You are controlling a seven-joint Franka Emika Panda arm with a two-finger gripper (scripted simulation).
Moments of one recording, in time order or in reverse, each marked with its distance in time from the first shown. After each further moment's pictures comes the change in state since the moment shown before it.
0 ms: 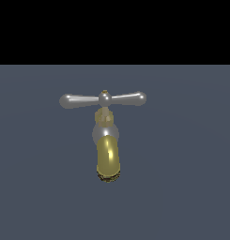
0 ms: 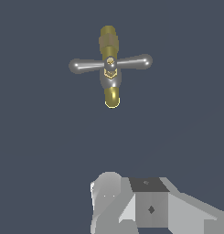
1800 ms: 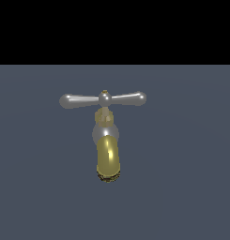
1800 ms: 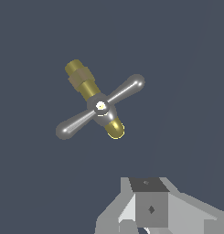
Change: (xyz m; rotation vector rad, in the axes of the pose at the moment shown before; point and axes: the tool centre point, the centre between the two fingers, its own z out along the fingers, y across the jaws) arm 0.116 -0.030 0.068 -0.042 0.022 0.532
